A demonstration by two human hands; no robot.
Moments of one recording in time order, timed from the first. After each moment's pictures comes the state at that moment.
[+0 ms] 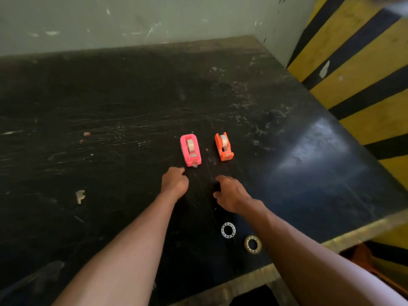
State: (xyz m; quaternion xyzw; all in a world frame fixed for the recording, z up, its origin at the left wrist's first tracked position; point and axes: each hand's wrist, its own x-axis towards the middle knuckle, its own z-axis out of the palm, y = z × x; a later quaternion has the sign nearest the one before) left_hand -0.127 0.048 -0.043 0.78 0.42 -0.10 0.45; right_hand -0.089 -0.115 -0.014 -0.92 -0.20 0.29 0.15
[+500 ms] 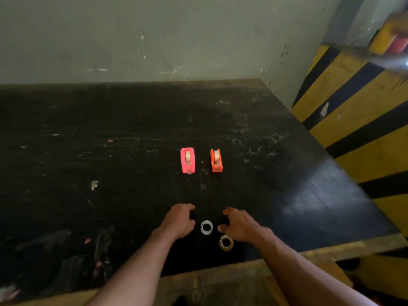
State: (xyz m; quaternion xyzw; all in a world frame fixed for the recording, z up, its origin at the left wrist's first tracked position) left_hand -0.220 -0.057 -0.026 0.88 0.29 -0.18 0.33; right_hand -0.128 -0.227 0.002 -0.90 -0.24 0.36 0.11
